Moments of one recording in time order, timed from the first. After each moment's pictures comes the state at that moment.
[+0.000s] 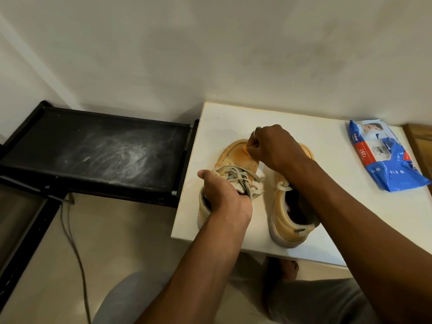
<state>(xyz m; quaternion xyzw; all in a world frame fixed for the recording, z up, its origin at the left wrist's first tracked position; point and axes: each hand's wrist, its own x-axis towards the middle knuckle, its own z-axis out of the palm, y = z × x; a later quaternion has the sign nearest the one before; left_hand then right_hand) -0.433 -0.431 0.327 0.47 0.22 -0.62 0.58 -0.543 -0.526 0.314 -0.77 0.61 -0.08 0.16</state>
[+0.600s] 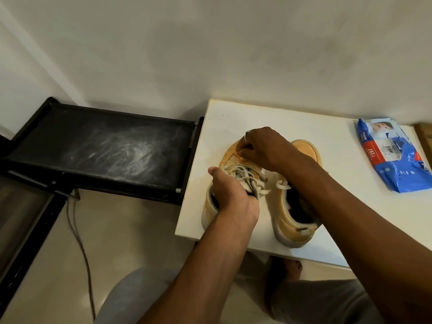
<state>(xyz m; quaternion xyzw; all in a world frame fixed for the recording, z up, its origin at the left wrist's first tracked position) -0.436 -0.428 0.327 0.49 0.20 -0.63 0.57 -0.522 -0.528 0.315 -0.82 0.53 -0.01 0.20</state>
